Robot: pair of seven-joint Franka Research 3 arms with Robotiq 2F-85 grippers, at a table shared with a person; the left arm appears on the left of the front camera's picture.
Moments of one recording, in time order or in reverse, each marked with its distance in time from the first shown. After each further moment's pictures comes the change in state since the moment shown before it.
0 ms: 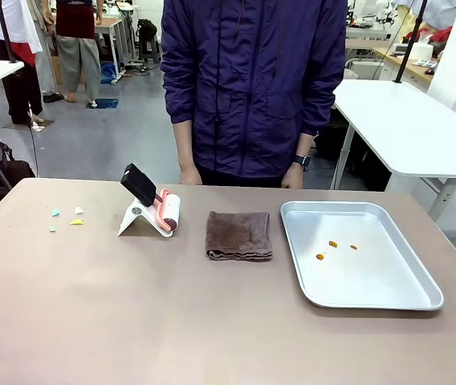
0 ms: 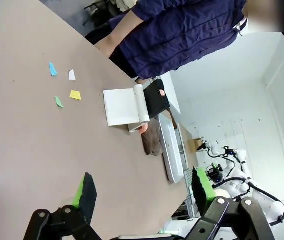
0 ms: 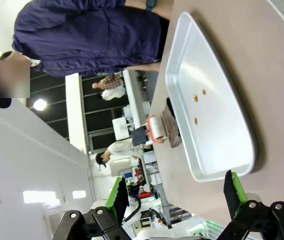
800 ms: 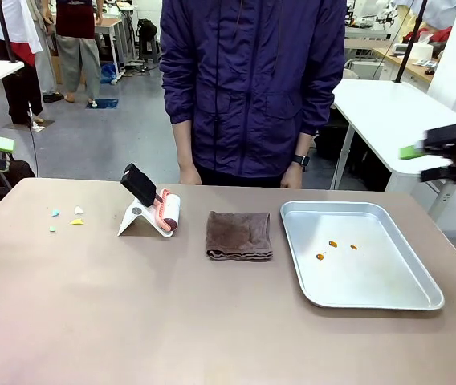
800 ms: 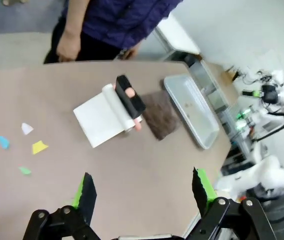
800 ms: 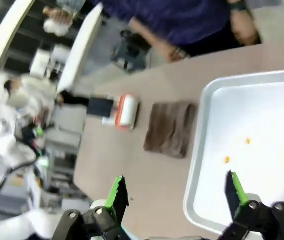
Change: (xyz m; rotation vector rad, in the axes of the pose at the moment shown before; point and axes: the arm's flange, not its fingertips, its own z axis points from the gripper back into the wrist) left arm 0.071 -0.119 -0.126 0.105 0.310 -0.450; right arm -0.089 0.220 -0.208 -0.292 0.122 0.757
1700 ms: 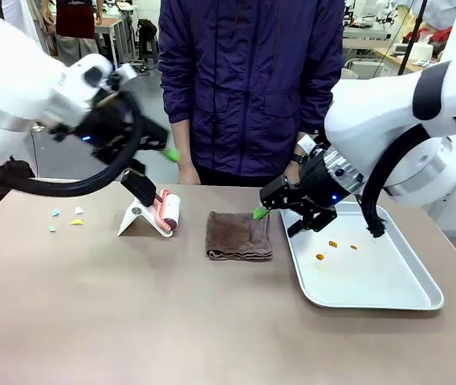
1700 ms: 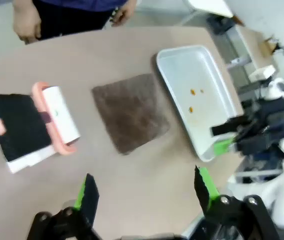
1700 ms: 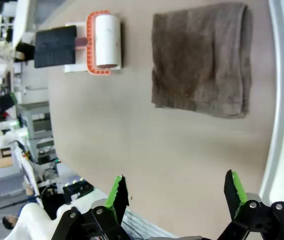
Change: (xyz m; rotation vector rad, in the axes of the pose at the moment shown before) left arm 0.038 -0.194 -0.221 0.216 0.194 0.067; right arm -0.045 0.088 -0.205 -0.153 0.388 -0.153
